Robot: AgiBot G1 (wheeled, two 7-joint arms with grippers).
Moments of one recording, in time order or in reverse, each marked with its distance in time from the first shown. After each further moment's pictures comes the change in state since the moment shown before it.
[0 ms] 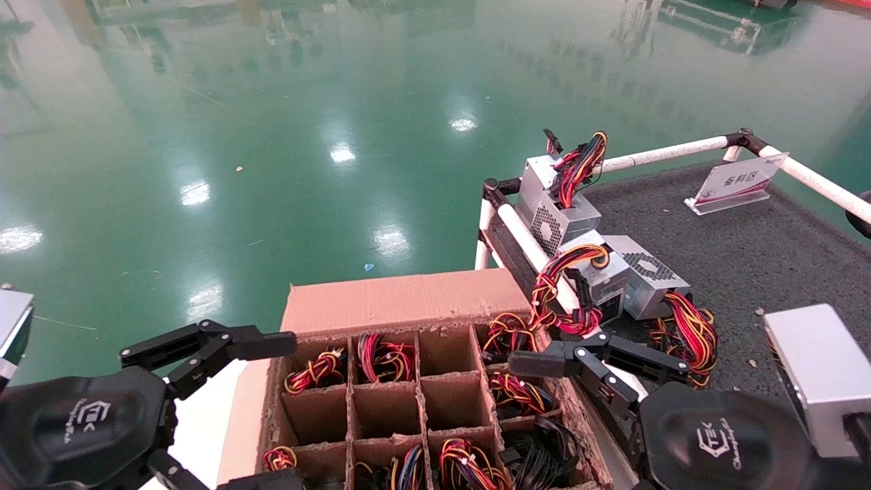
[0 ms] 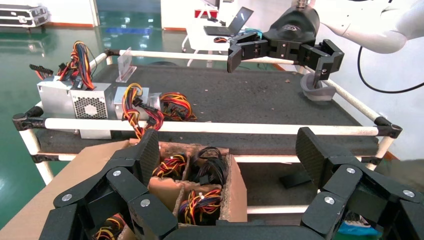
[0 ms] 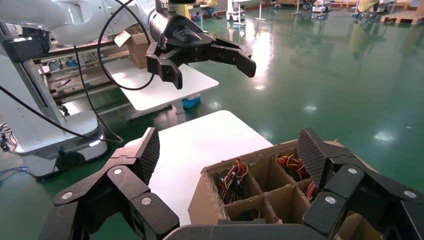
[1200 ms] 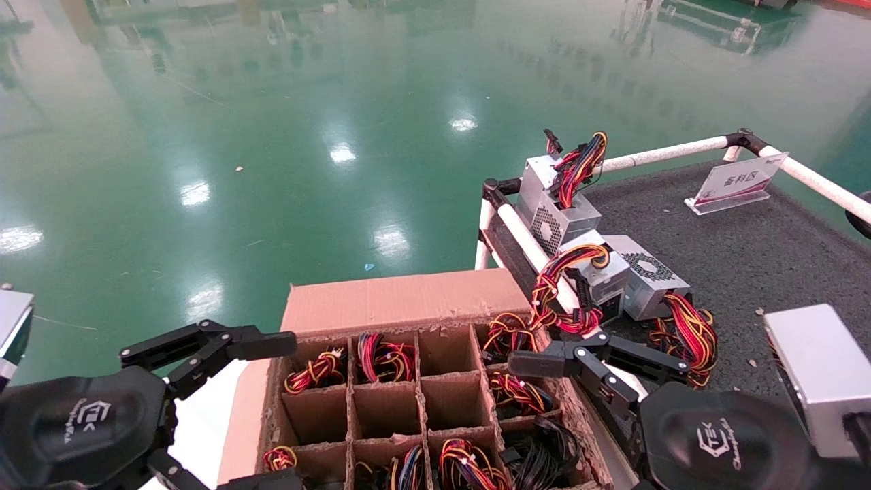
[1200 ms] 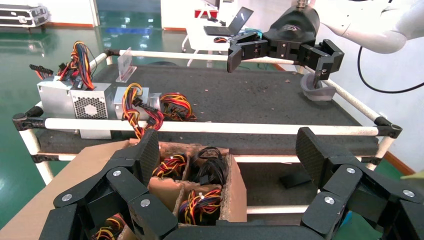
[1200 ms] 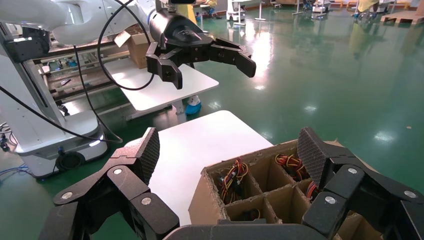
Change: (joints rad) left arm 0.000 0.000 0.000 0.000 0.000 0.000 0.000; right arm 0.000 0.000 0.000 0.000 0.000 0.000 0.000
